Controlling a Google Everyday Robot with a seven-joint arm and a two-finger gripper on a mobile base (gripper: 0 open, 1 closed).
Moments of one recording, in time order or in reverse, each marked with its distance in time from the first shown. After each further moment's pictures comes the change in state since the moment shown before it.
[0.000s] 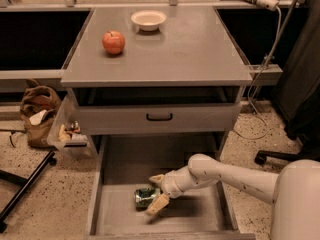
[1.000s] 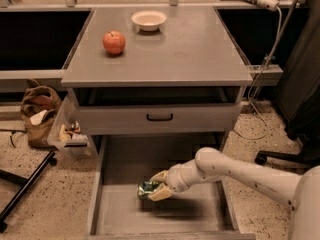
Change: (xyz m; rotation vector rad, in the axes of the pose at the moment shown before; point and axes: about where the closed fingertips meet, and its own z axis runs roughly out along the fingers) arm -0.026 0.002 -0.037 0.027 -0.014 -0.028
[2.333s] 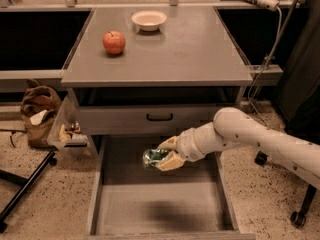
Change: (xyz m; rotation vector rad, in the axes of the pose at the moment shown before) arm -0.134 0.006 -0.149 0.135 0.038 -0.120
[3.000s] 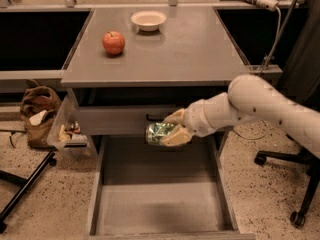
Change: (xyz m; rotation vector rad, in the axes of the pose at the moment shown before) arm -0.067 -0.021 -0.074 0.085 0.007 -0.026
